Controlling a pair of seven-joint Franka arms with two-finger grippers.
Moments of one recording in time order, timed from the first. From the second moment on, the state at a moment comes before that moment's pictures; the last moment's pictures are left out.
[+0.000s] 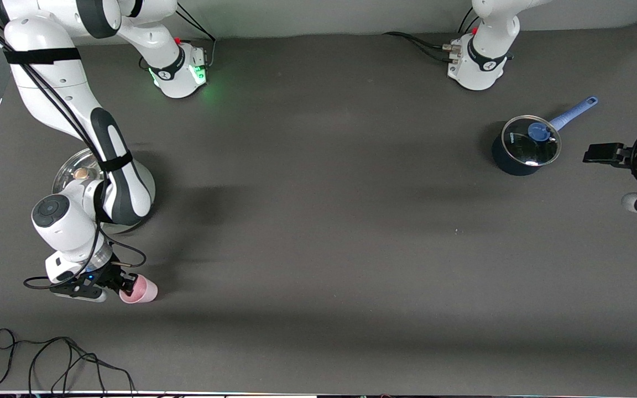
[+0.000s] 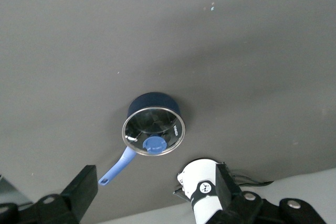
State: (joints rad) left arm 0.25 0.40 -0.33 -1.12 0.15 1.09 0.21; right arm 0.16 0.64 -0.21 -1.81 0.12 2.79 0.07
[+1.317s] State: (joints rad) left arm 0.04 0.03 -0.06 -1.68 0.05 1.64 0.07; right arm 0.16 0.37 -0.22 -1.64 0.11 2.06 -0.03
